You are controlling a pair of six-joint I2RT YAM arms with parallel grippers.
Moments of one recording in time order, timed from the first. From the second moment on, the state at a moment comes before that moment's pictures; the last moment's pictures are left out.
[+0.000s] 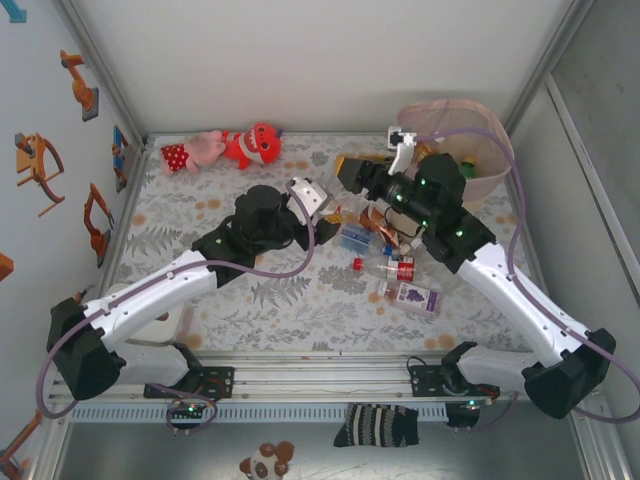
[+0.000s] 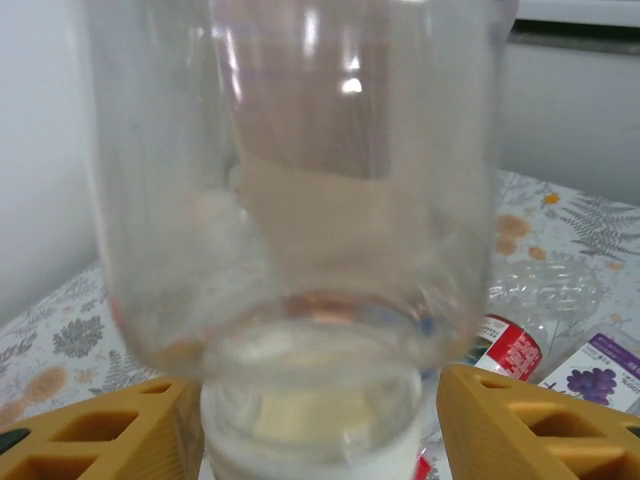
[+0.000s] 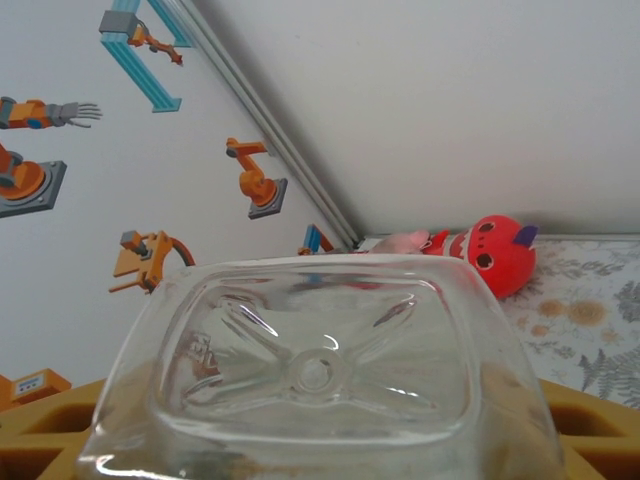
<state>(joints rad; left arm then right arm) -0.89 1.27 1.05 -0.08 0.07 0.14 0.60 1.18 1.21 -0.08 -0.22 0.55</state>
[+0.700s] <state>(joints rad) -0.89 1.19 1.02 -0.07 0.09 0.14 0.10 1.36 1.59 -0.35 -0.05 0.51</state>
